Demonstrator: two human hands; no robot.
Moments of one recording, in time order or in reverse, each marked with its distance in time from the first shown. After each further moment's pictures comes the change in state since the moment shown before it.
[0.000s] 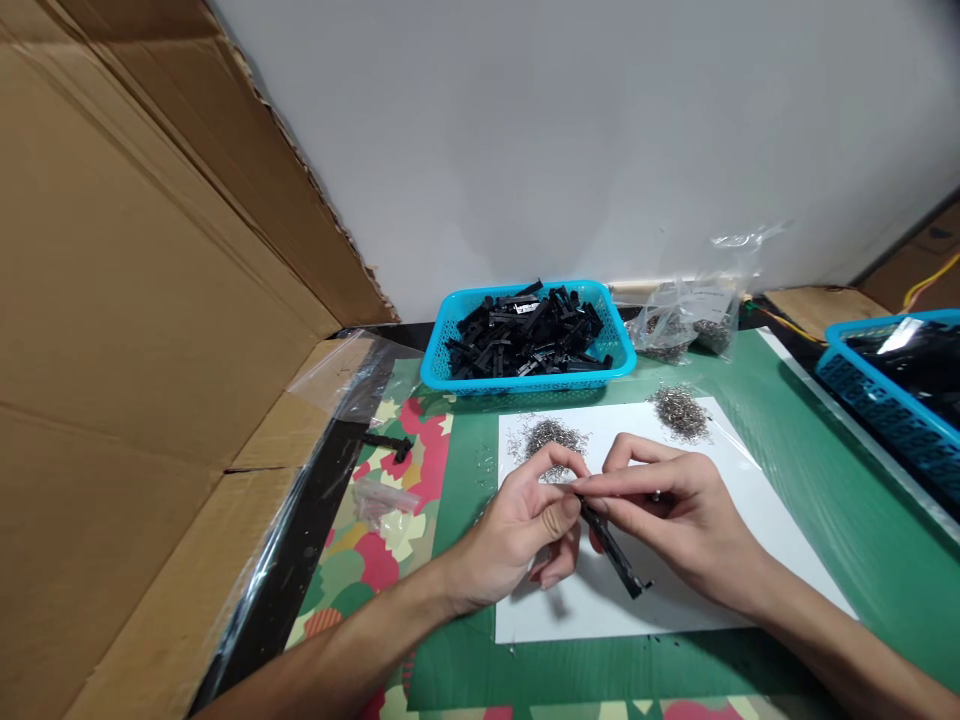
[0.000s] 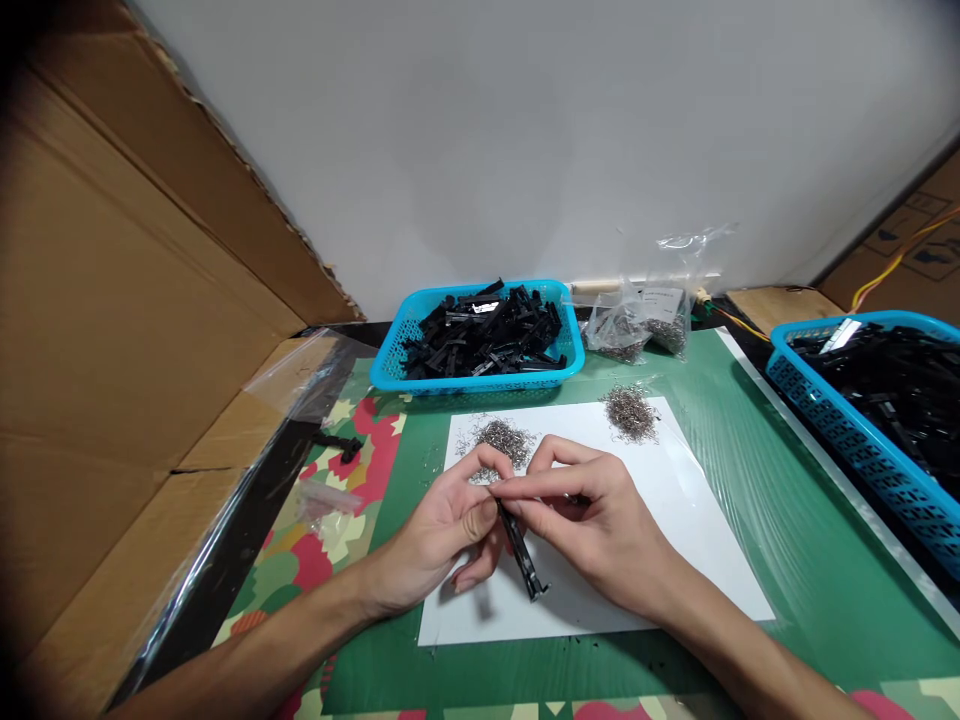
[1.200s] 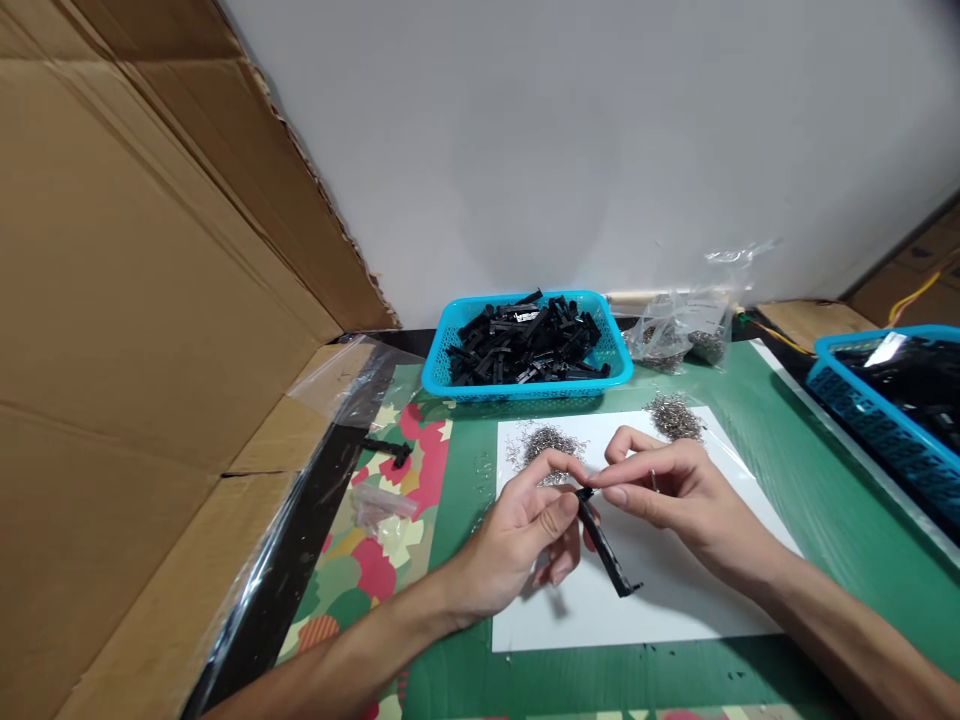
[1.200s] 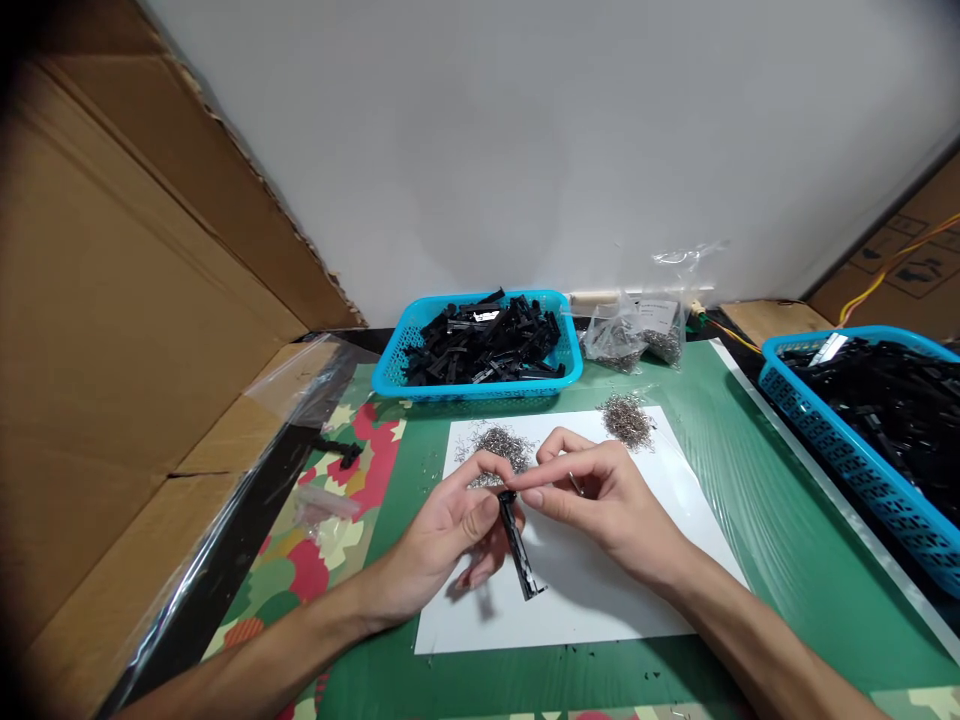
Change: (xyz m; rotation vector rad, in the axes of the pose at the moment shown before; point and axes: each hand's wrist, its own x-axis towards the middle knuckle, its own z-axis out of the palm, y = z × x) left_hand -0.002 0.001 0.005 0.139 0.119 -0.012; right_hand 0.010 0.007 -0.018 0.144 -0.050 0.119
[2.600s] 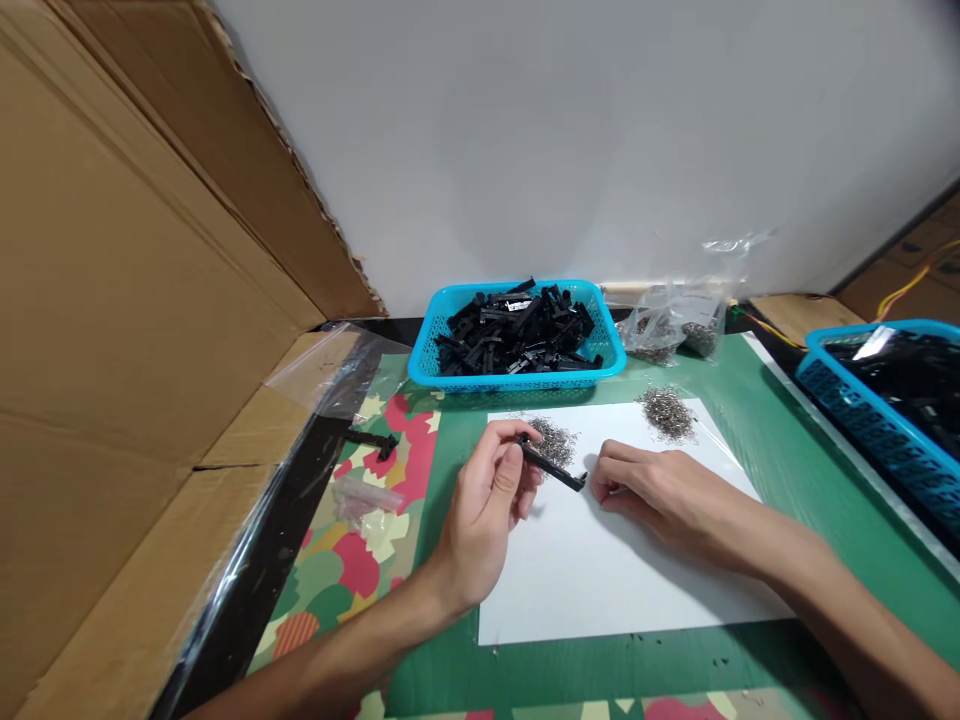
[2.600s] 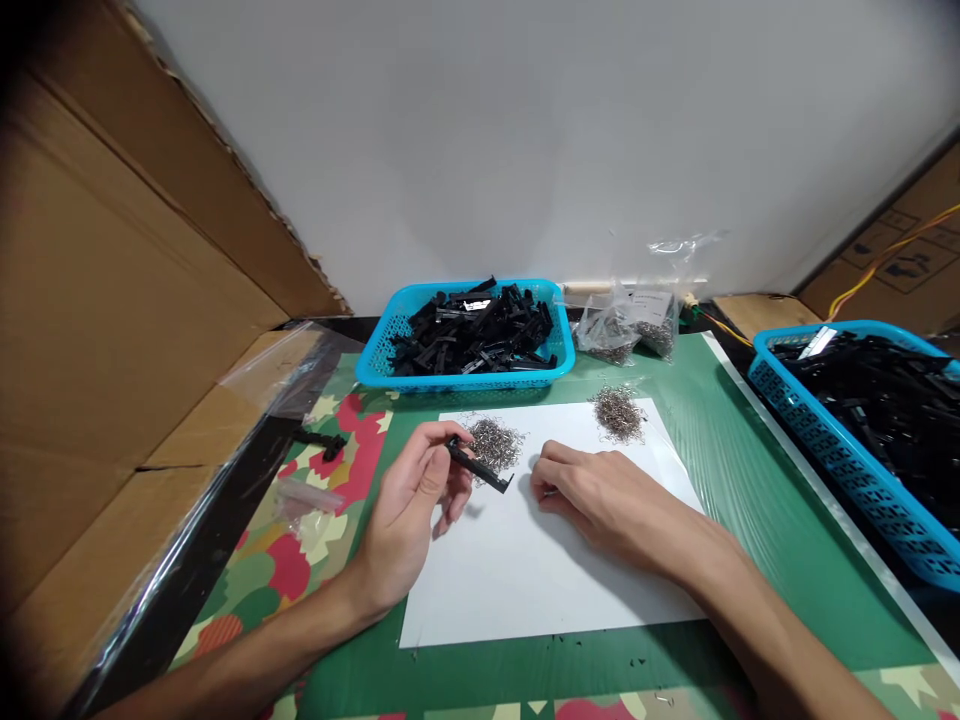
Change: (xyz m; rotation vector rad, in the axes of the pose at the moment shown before) left_hand 0.001 0.004 0.002 0.265 0.448 0.252; right_hand -0.002 -0.001 -0.026 -1.012 -0.366 -0.034
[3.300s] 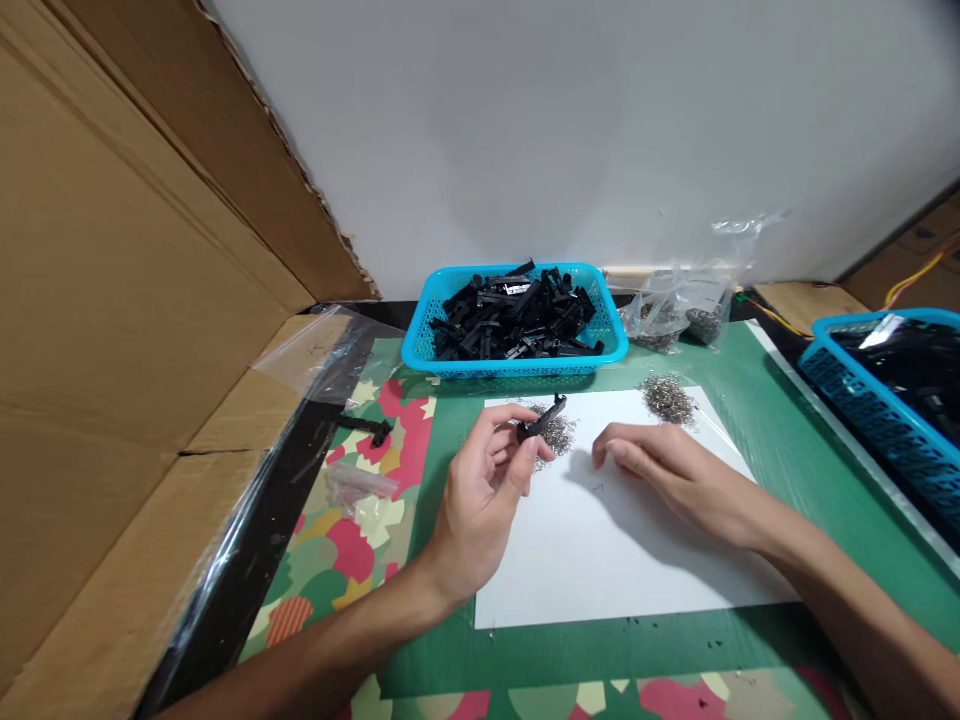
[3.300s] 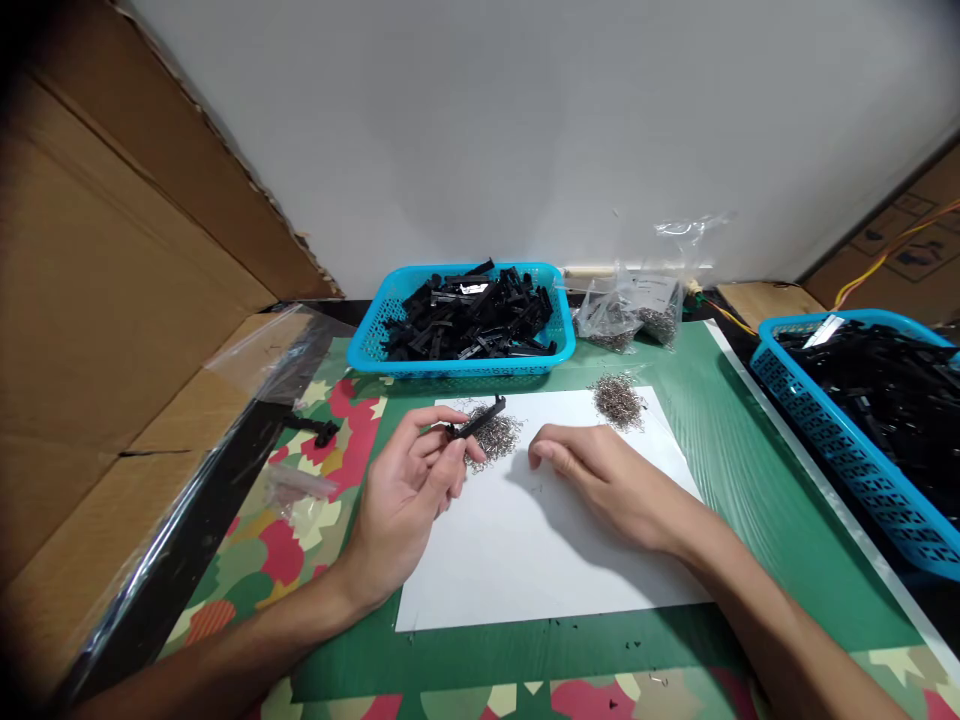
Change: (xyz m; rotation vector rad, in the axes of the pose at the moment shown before) left_hand 0.000 -0.002 0.001 0.166 0.031 0.083; right_hand 0.002 -0.004 -0.008 0.455 0.136 0.142
